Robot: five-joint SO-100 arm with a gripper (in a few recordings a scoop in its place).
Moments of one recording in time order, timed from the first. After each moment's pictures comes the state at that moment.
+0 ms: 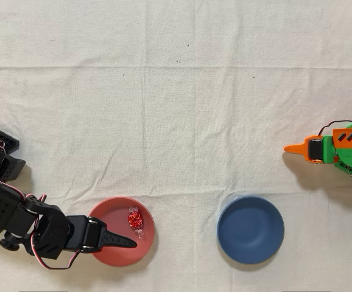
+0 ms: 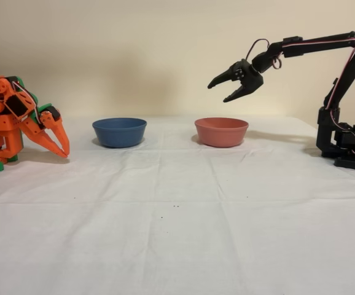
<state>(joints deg) 34.0 112.6 114.3 38.2 -29.6</state>
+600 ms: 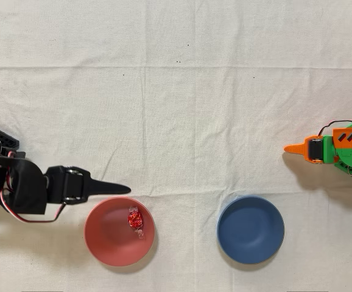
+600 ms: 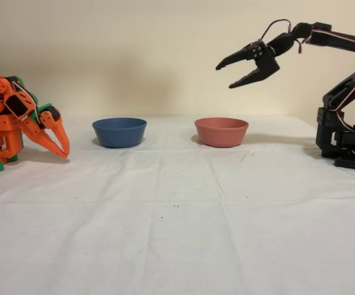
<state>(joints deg) 14.2 136.5 118.9 51.0 -10.8</state>
